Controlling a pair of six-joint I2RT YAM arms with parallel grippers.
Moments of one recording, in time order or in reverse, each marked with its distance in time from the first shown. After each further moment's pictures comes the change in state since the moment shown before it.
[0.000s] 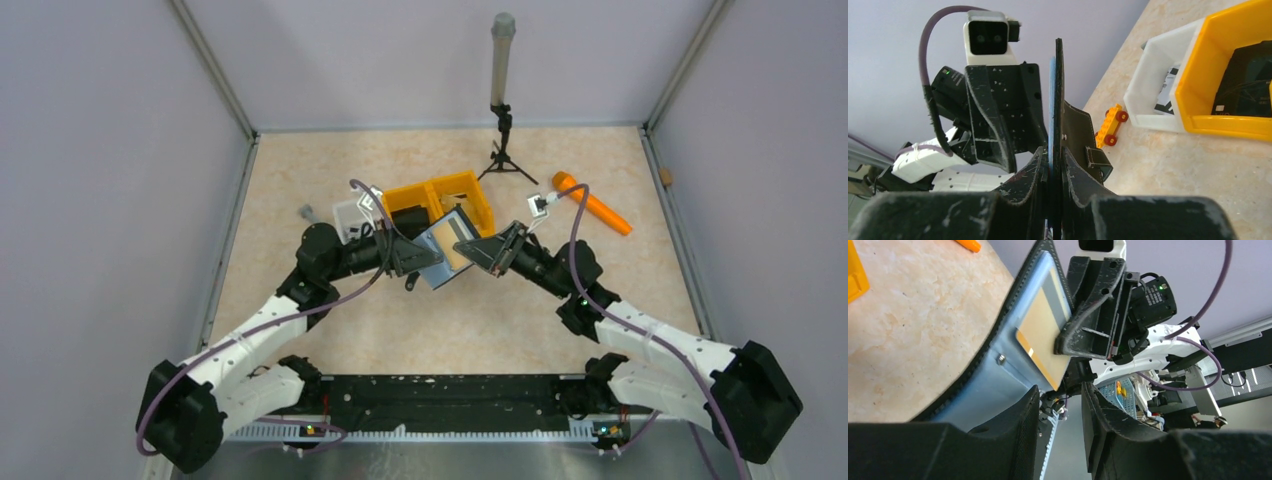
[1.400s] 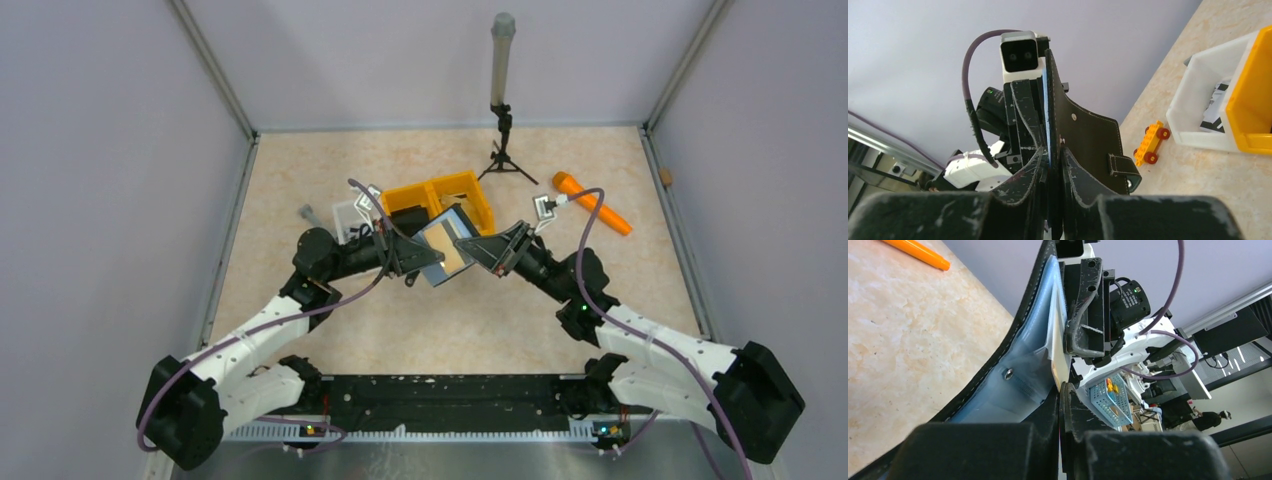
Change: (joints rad) left arm -0.016 0.028 -0.021 0.187 0.039 -0.038; right arm 0.044 -0.013 -0.022 0.155 0.037 0.117
